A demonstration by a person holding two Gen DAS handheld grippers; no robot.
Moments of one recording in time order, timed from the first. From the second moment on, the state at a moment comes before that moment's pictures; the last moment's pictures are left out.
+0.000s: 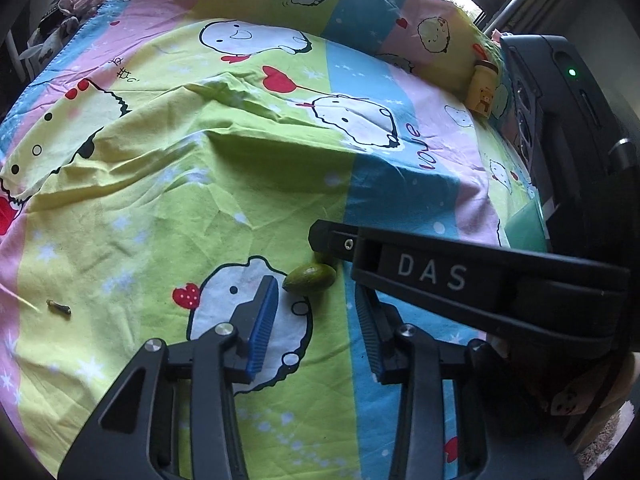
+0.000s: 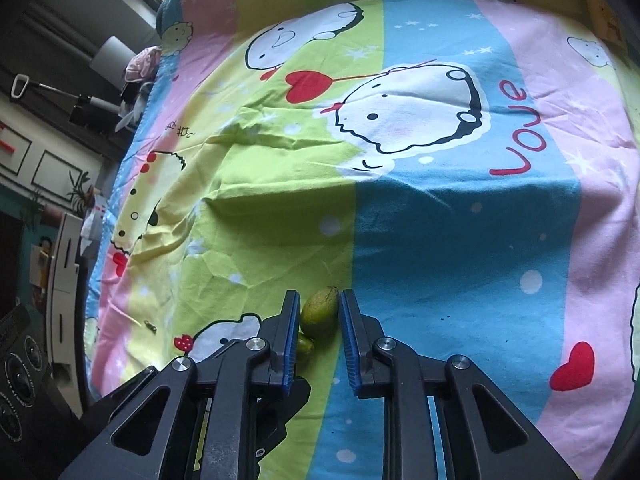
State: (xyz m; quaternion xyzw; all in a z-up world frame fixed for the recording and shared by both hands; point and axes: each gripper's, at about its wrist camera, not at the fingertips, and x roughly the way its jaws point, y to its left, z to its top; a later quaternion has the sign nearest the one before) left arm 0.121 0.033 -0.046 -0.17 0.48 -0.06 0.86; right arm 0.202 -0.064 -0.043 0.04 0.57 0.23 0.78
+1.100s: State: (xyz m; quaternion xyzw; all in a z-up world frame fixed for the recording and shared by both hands) left arm 0.131 0.030 -0.056 -0.17 0.49 -0.05 0.86; right arm 0.203 -0.072 -0.048 0.08 0.58 0.25 0.77
